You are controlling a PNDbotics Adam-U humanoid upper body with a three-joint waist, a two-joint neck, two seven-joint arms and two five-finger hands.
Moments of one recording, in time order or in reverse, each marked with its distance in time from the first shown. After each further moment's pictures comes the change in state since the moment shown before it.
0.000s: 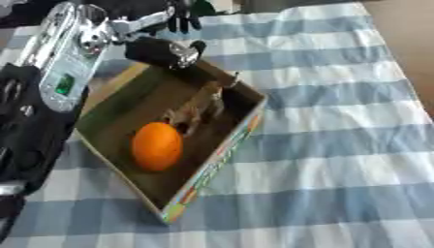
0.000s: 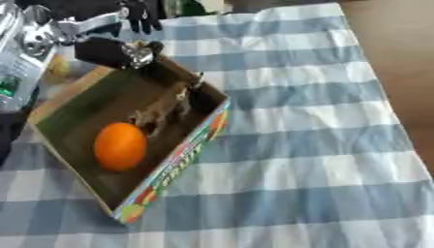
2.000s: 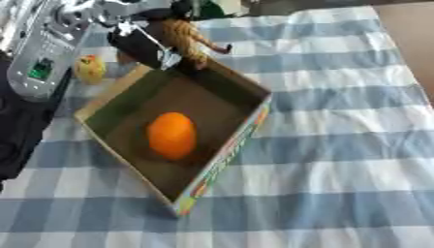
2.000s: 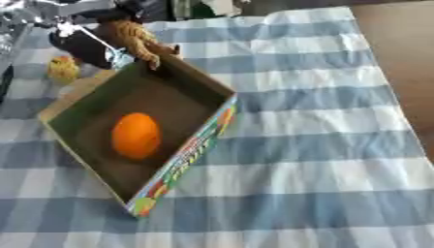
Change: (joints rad) left arm -0.029 0.086 -0.103 -0.144 -0.044 -0.072 -0.181; right arm -0.002 -0.010 0.007 0.000 -0.002 -0.004 0.005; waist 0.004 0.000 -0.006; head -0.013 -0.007
